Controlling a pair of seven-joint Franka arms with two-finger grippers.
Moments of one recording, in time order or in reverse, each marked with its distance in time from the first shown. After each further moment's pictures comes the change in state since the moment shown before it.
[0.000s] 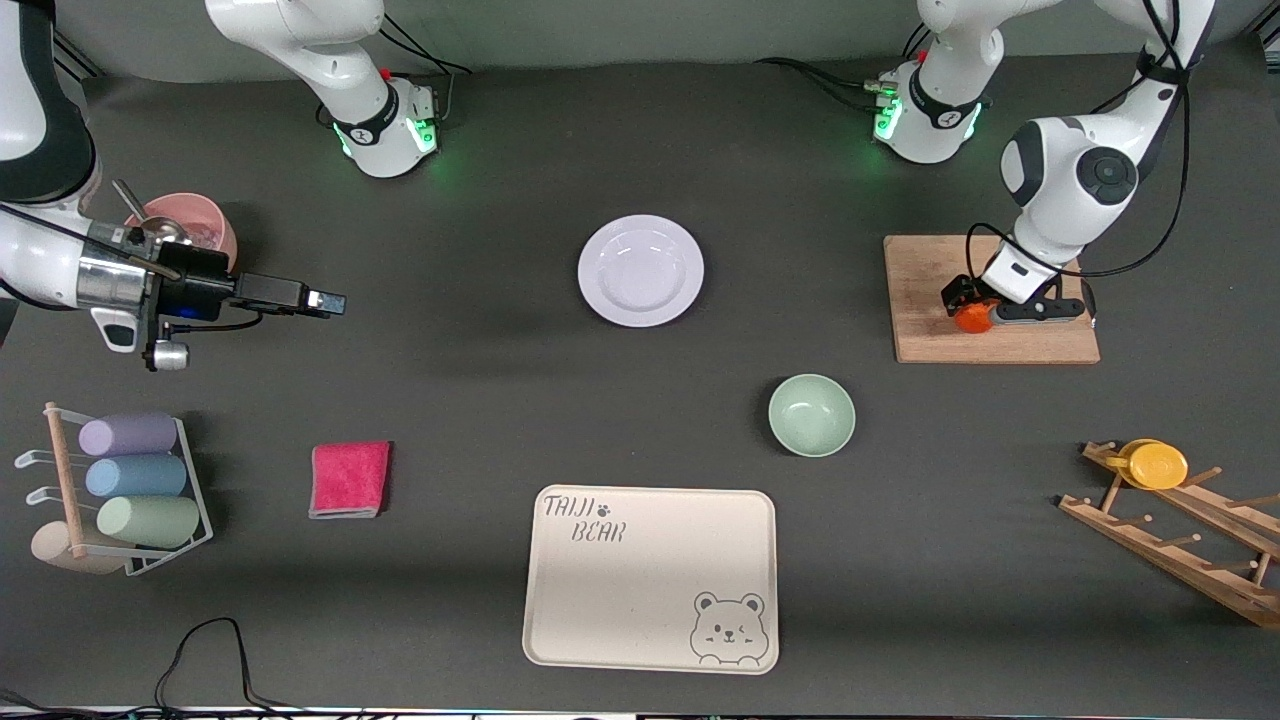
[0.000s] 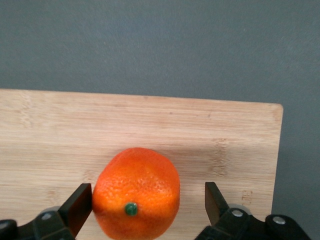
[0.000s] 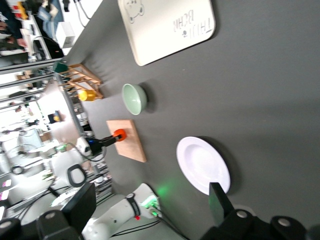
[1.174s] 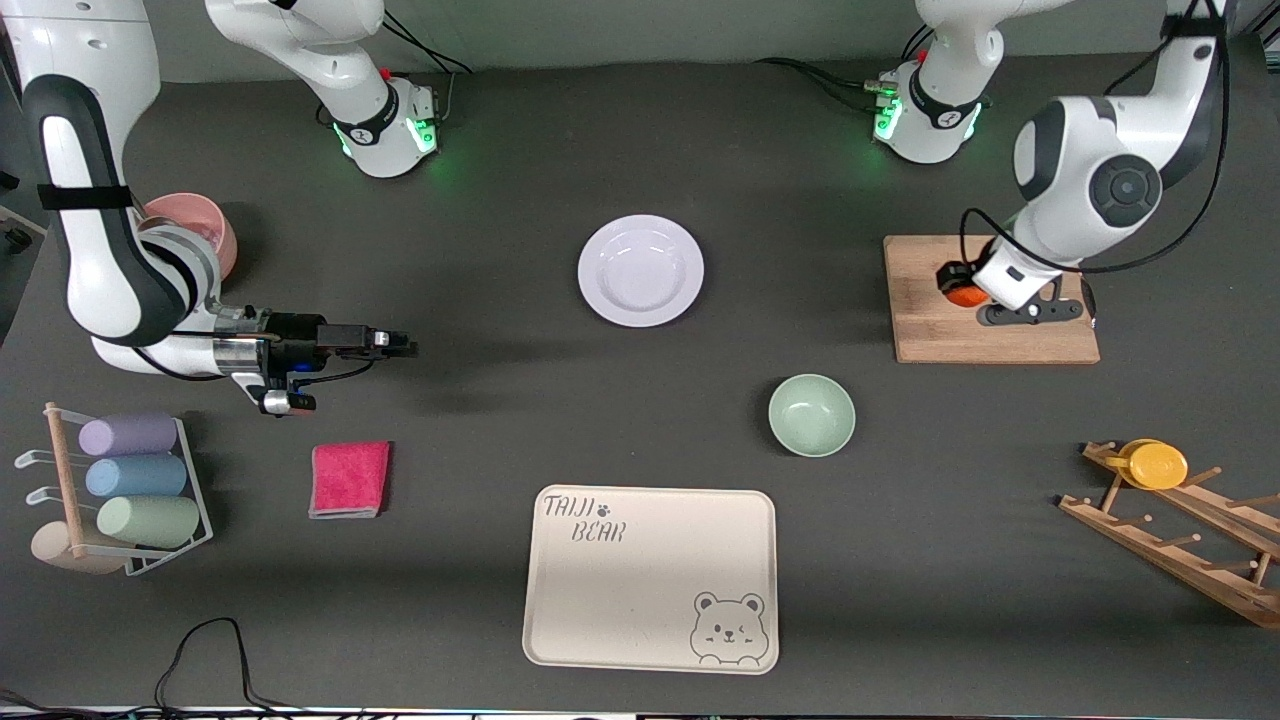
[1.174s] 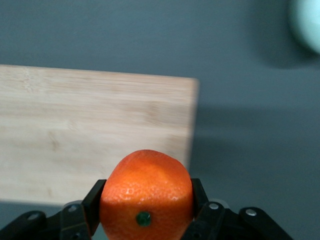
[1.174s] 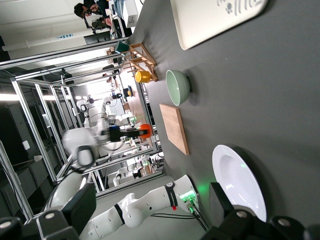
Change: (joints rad) left arm -0.188 -0.195 -0.030 0.341 -0.065 -0.757 -0.201; right arm 0.003 0.278 -0.025 -0.135 0.377 -0.073 -0.516
